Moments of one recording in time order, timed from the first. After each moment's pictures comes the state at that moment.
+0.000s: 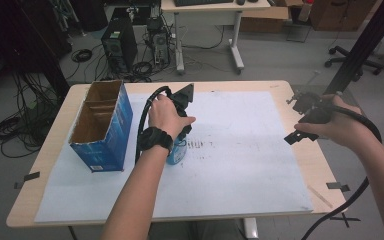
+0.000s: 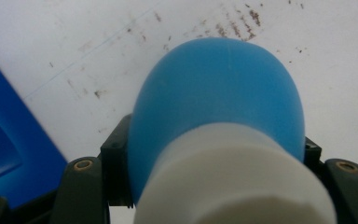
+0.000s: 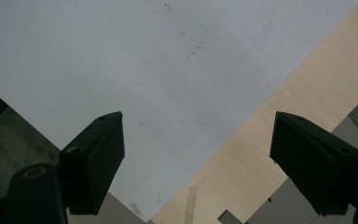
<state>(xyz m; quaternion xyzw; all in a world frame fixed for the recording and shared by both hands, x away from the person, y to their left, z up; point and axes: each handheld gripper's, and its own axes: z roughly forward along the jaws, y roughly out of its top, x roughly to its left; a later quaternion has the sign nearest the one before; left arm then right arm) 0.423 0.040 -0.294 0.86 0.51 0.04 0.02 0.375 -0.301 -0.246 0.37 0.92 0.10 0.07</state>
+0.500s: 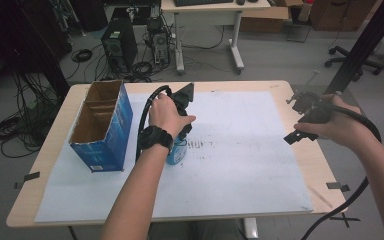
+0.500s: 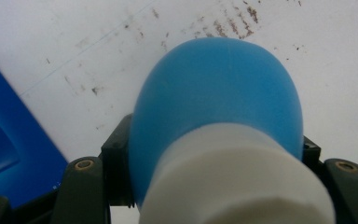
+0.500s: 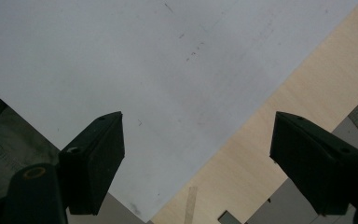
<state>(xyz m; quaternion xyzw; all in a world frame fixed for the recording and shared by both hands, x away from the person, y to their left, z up) 0.423 0.039 -0.293 0.86 0.51 0.03 0.02 0.374 -0.301 -0.246 0.37 0.92 0.10 0.07</state>
